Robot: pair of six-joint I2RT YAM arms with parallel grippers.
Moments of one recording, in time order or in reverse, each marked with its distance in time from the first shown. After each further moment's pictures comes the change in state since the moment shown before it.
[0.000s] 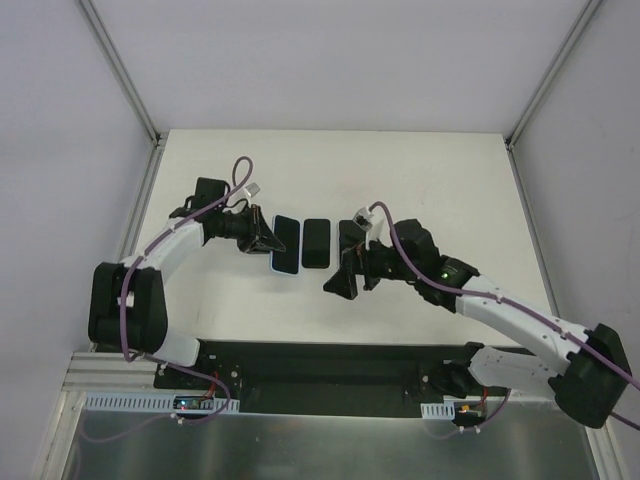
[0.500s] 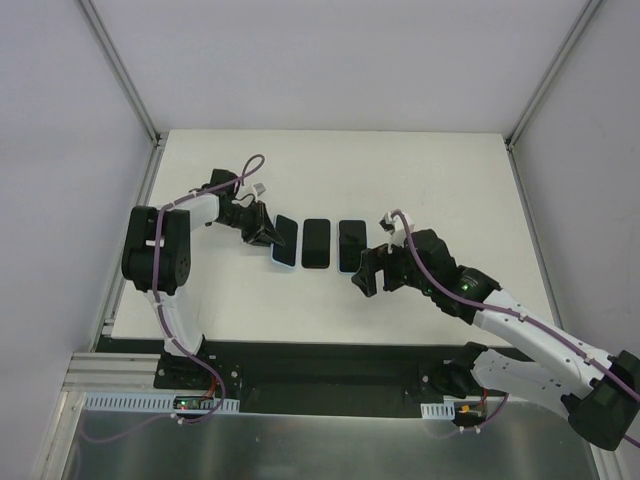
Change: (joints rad) left arm 0.033 0.460 0.263 -0.067 -0.028 0.140; right arm -0.013 -0.203 -0.039 -0.250 0.428 -0.085
